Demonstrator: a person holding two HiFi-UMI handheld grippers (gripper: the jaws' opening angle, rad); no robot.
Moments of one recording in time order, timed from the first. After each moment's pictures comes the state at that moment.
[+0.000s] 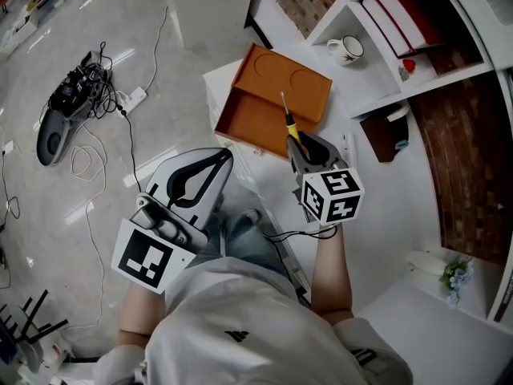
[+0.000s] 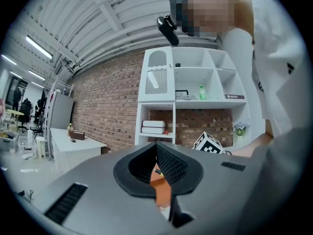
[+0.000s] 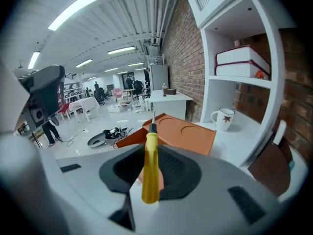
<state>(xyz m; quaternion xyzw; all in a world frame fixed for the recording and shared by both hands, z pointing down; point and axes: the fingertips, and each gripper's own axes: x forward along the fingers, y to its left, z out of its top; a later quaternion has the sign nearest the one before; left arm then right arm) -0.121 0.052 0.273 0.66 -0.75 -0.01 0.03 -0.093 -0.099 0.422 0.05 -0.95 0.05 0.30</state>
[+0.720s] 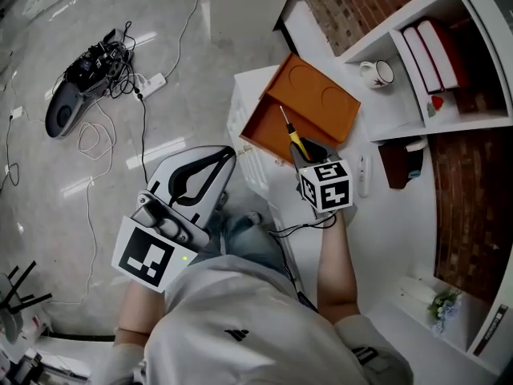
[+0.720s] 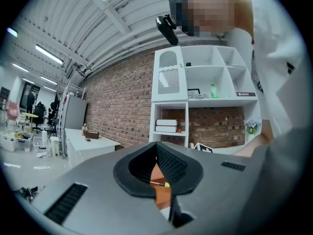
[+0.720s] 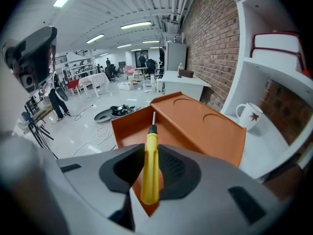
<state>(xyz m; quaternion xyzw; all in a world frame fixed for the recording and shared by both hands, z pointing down) -0.158 0.085 0.282 0.61 -0.79 -0.01 0.04 -0.132 -0.085 0.495 -0.03 -0.91 -0.02 0.41</state>
